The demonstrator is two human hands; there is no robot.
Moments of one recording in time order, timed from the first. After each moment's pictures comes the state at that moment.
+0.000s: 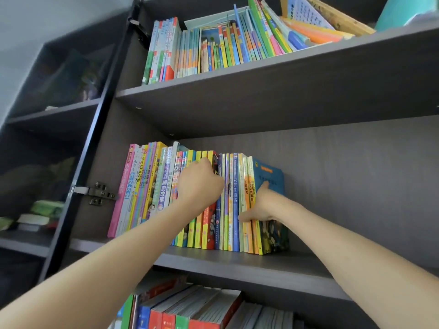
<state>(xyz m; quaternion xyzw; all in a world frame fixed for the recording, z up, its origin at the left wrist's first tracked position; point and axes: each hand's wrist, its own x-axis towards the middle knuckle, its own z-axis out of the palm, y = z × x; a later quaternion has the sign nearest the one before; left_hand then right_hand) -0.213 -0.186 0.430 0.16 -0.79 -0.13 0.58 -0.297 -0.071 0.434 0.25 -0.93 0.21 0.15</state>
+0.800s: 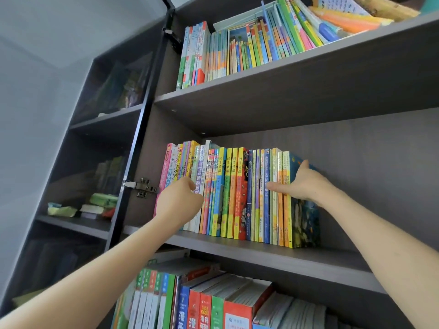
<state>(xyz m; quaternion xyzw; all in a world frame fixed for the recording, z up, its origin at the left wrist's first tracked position) -0.140 -0.238 0.382 0.23 -0.80 -0.17 0.53 -0.301 -0.055 0.447 0.29 -0.87 0.31 0.26</state>
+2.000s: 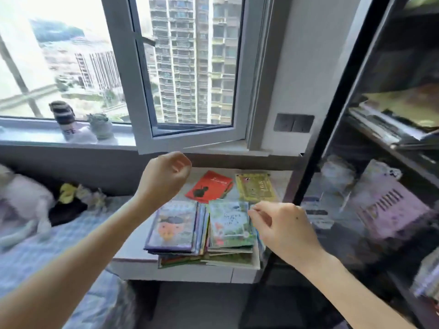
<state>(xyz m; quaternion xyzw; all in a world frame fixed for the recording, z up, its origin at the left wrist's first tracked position) 0.462 -0.250 0.025 0.66 -0.62 -0.09 0.43 0.213 -0.232 -0.013 0.83 -0.48 0.29 -0.03</state>
